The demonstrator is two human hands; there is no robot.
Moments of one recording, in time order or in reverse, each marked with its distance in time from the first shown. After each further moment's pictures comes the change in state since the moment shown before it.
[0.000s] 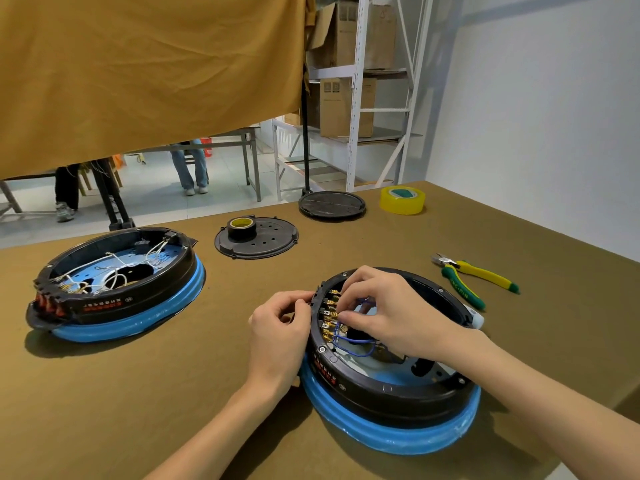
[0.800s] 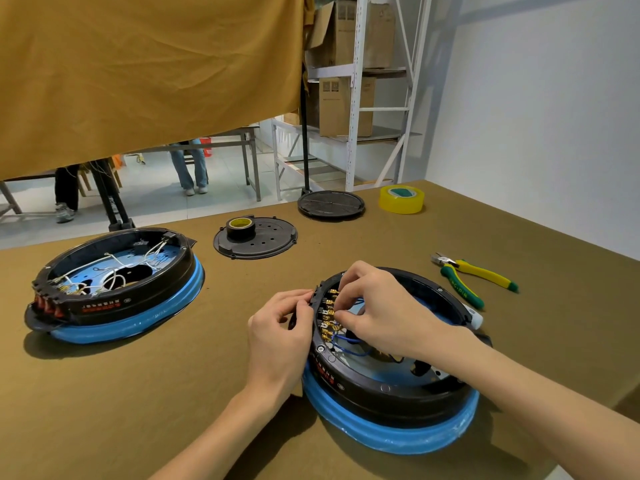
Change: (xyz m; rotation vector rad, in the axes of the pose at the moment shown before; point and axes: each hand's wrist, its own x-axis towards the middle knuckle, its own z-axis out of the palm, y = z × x) left_hand -0.004 0.000 0.000 0.059 0.019 0.063; right_hand 0.006 -0.005 0.009 -0.165 0.040 0.041
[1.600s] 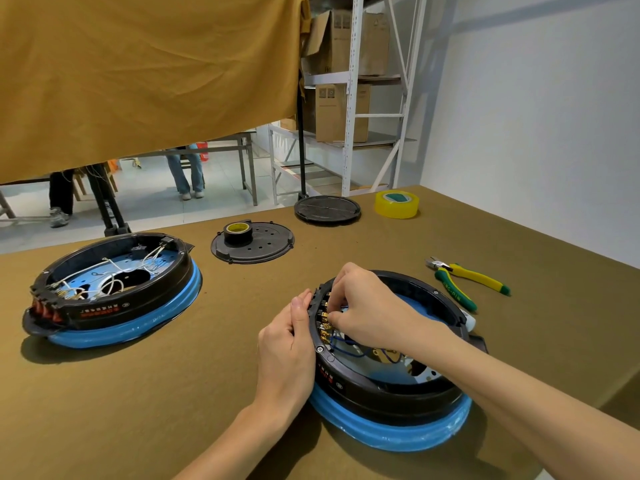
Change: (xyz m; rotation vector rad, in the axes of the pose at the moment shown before) left_hand -0.016 0.008 0.010 0.029 -0.061 -0.007; right_hand 0.013 -0.019 -0.002 -0.079 -0.071 0.100
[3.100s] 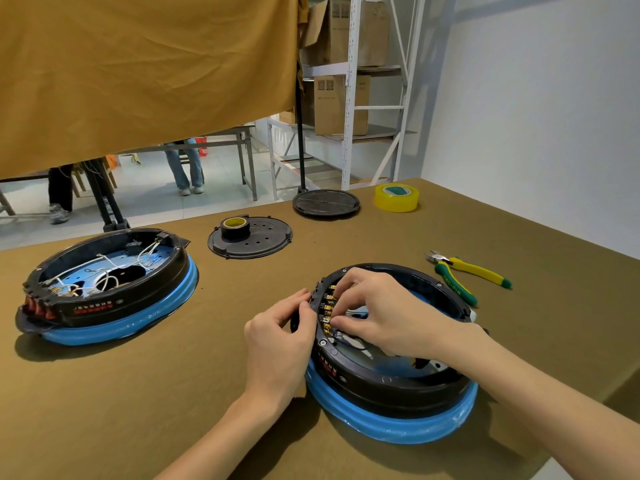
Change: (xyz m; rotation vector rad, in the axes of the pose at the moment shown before) left_hand 0.002 0.004 -0.006 0.020 0.055 -0.004; right_hand -0.018 0.031 -0.007 0.082 -0.054 -0.184
